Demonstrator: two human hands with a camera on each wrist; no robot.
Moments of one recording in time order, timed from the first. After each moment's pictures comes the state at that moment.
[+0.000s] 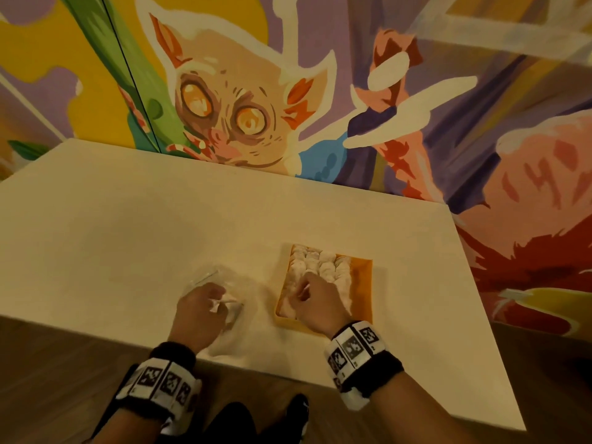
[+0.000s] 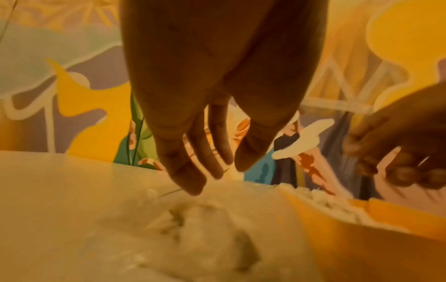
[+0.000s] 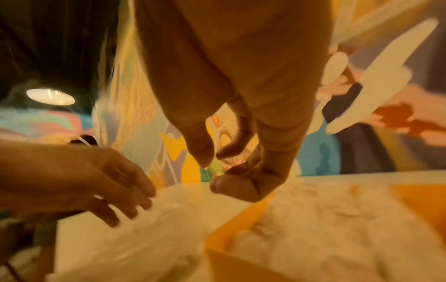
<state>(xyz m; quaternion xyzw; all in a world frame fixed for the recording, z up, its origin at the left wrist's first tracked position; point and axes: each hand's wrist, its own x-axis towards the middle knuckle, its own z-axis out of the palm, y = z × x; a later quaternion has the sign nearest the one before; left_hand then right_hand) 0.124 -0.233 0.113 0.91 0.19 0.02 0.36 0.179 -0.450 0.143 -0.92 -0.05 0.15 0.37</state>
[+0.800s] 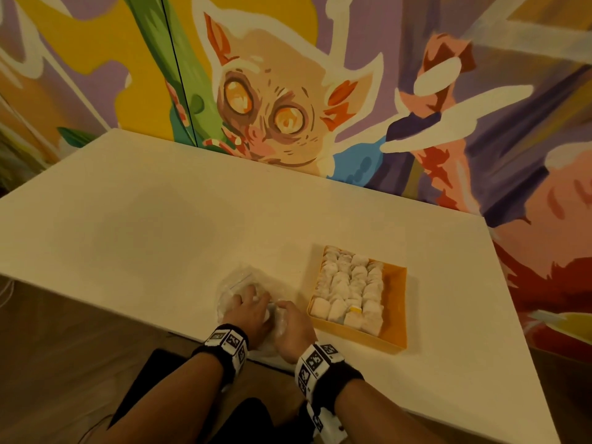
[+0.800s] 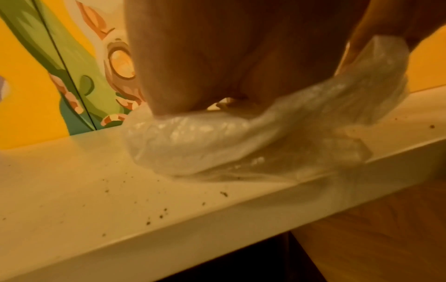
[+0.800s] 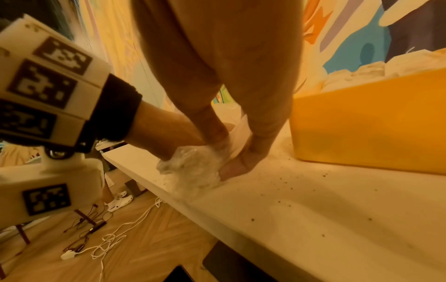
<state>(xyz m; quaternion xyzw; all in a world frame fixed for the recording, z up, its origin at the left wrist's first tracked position) 0.144 -0.225 0.022 0.98 0.04 -0.17 0.07 0.142 -0.365 0.075 -0.89 -0.06 0.26 0.38</state>
